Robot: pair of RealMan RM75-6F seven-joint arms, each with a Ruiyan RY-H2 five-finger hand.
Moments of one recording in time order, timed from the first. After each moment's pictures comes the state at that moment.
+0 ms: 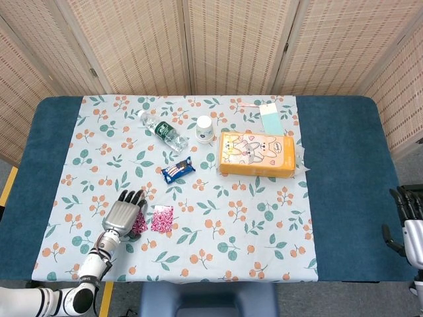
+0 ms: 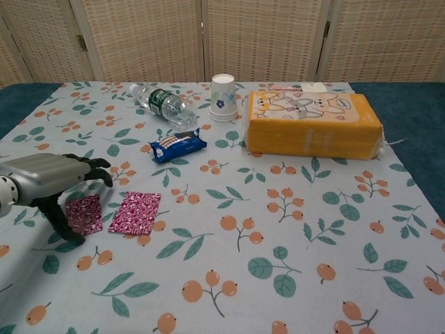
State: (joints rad) left arm -0.71 -1.51 0.02 -1.61 0.80 1.07 0.73; right arm 0.01 -1.13 0.08 -1.49 -1.47 1.52 0.06
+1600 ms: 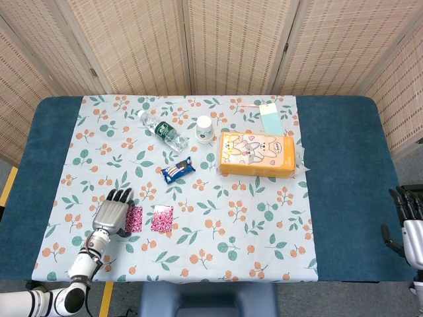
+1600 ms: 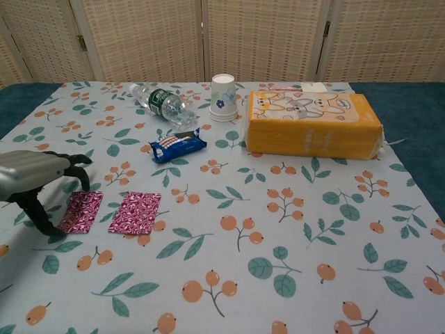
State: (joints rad) left arm -0.67 -1.47 0.01 -1.60 0.83 1.06 0.67; right arm 0.00 -1.13 0.08 -1.51 -1.47 1.54 0.04
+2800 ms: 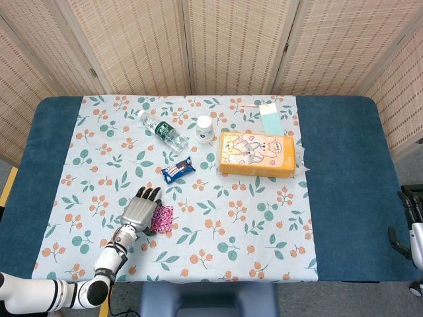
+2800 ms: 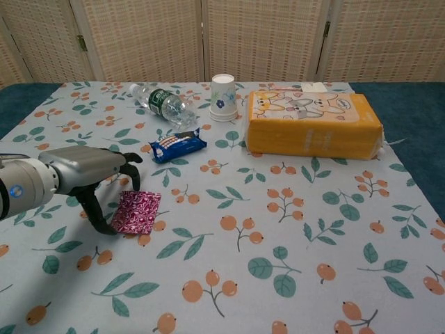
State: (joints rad) left arm -0.81 -1.55 -0.05 -1.66 0.69 1.04 0.81; right arm -0.01 -1.14 0.08 -1.46 -1.45 1.54 0.09
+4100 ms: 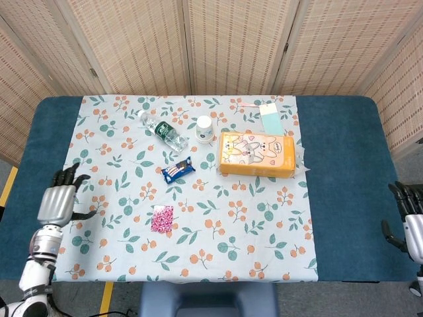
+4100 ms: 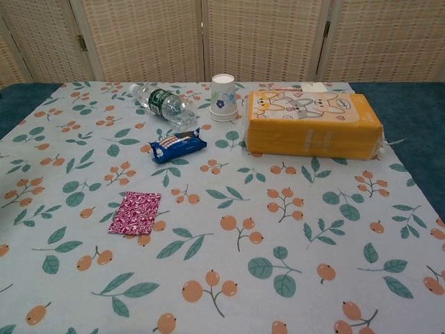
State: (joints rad) left arm -0.48 -1.19 -0.04 -1.75 1.02 1.36 0.29; right arm 0.03 -1.07 0.09 -1.52 -1.49 1.49 0.13
